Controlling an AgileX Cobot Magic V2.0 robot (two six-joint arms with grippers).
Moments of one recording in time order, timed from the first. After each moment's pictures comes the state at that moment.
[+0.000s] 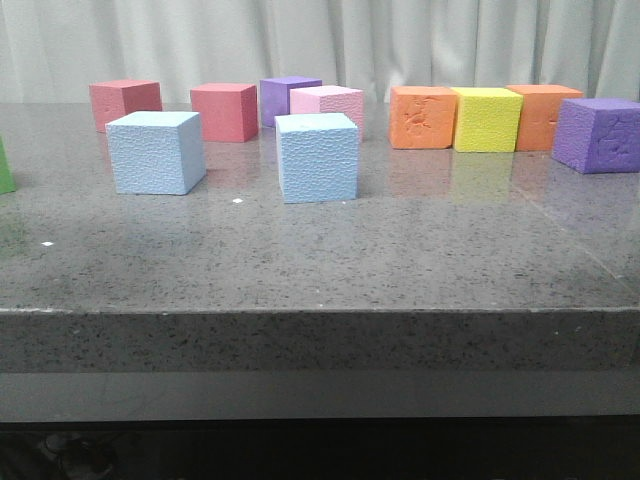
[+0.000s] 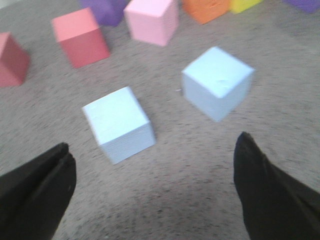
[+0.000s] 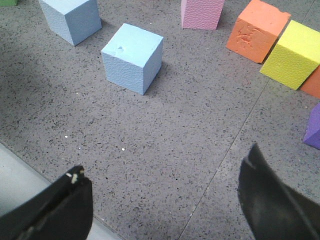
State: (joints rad) left arm -0.51 1.14 -1.07 0.06 0.63 0.07; right arm 0.43 0.91 -0.89 0.13 0.64 -0.18
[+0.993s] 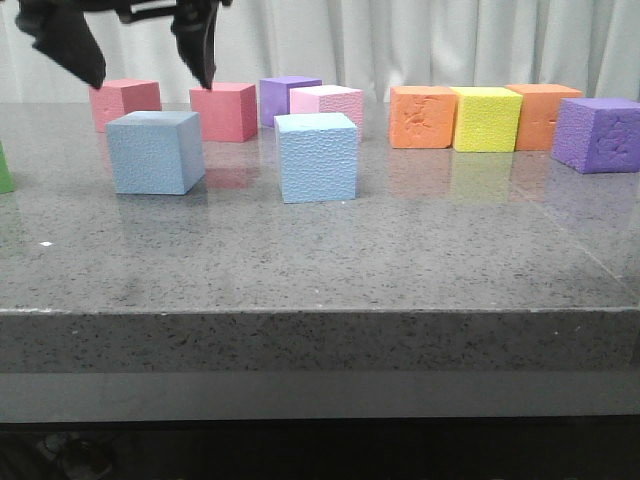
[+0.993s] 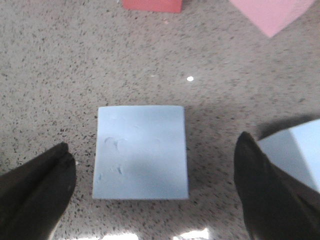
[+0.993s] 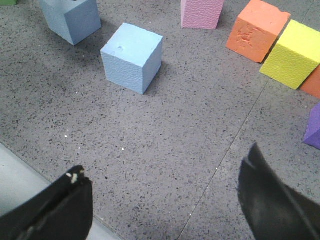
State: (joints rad) left arm -0.52 1.68 -1.45 0.34 0.80 -0.57; right arm 0.43 0.91 -0.89 0.13 0.64 -0.18
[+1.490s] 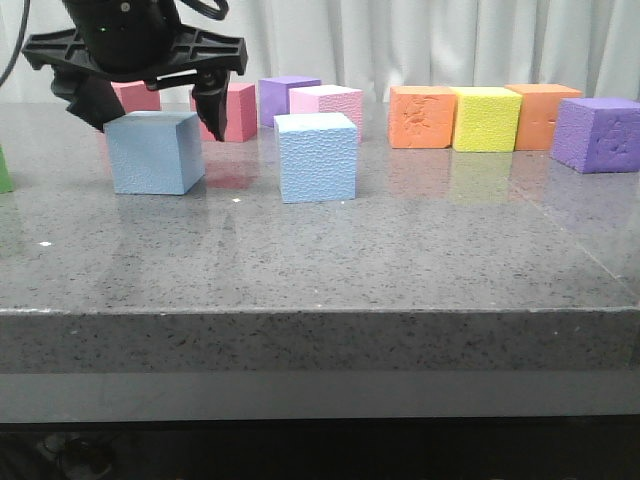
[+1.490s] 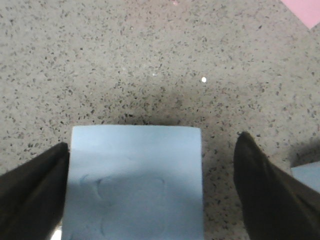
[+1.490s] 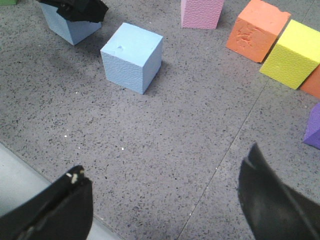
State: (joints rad) left arm -0.48 1.80 -1.45 0.31 0.69 -0.58; right arm 0.43 0.91 -0.89 0.13 0.64 -0.18
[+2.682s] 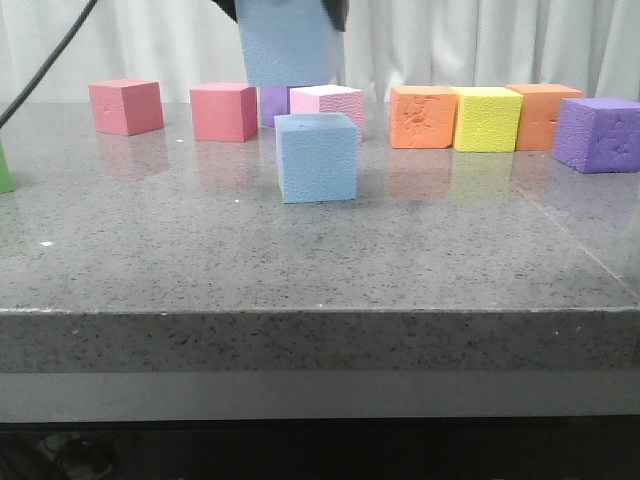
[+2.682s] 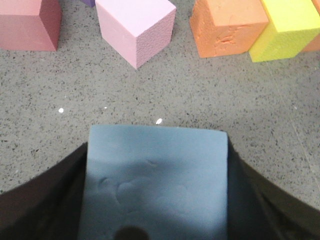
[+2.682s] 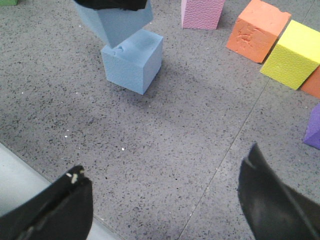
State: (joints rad) left arm -0.78 1.80 -1.73 0.40 0.88 -0.71; right arm 0.43 0.91 -0.89 0.13 0.64 -0.18
